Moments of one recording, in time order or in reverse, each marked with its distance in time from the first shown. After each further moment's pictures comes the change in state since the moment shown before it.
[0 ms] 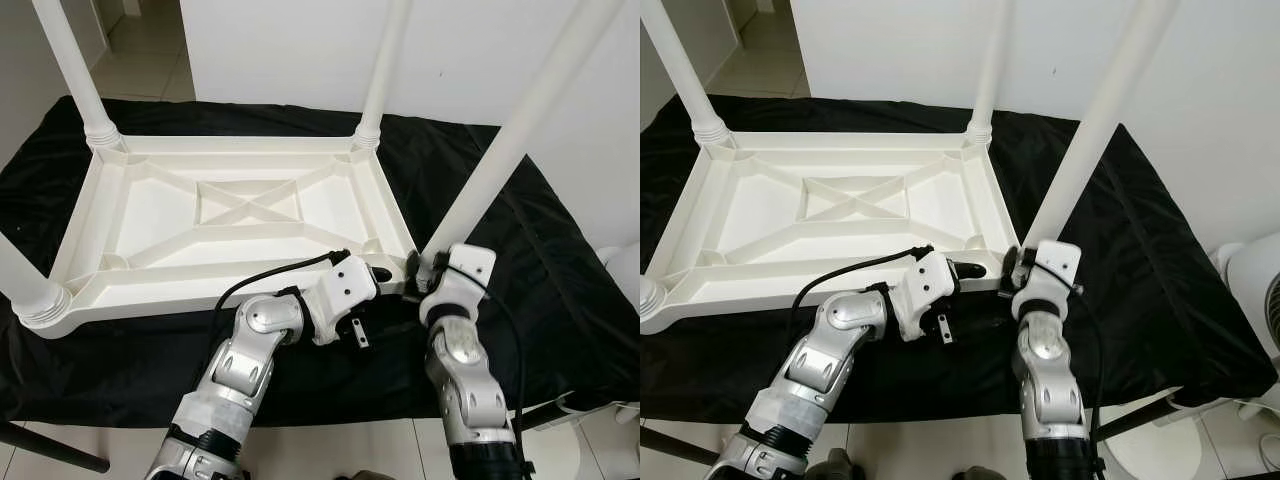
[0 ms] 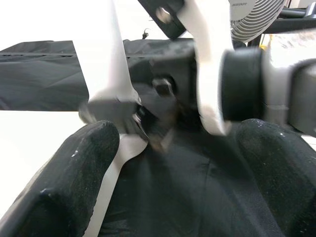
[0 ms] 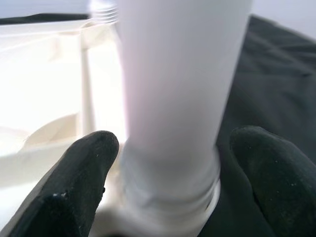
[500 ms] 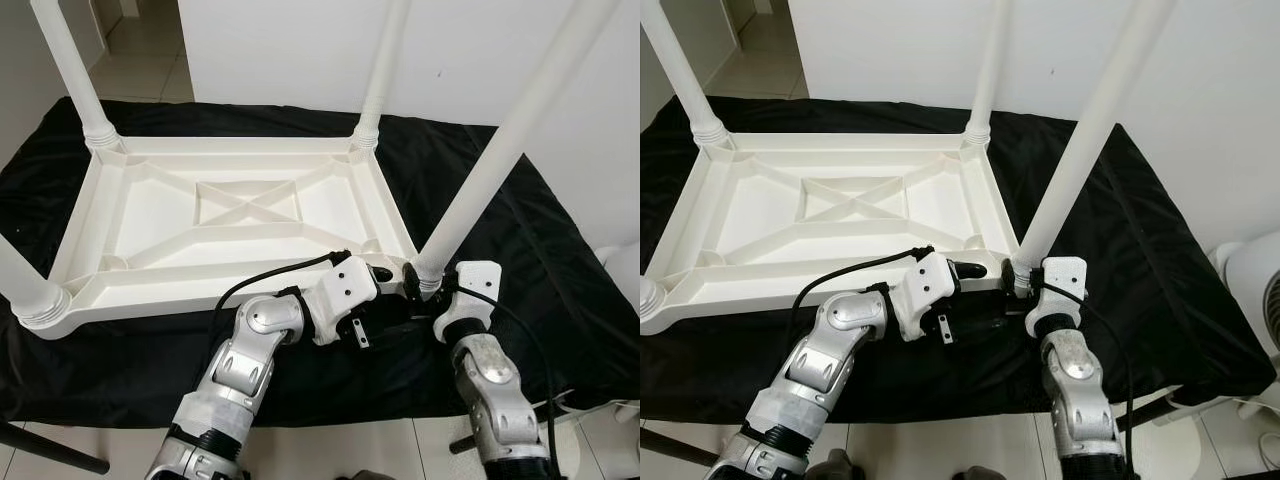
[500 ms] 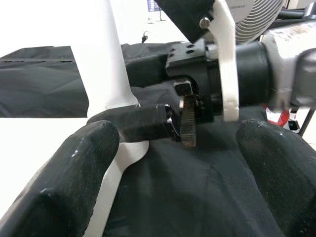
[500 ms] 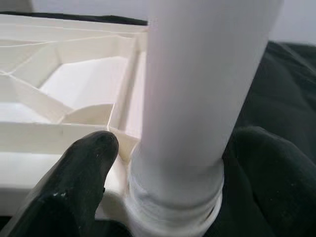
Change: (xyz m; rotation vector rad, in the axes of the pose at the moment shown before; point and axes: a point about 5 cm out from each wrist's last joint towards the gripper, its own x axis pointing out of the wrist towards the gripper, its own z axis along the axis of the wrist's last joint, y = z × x) left arm 0.002 0.003 0.003 0.016 -0.010 -0.001; right arm 0.011 -0.028 0.006 -0.126 -0.064 0.311
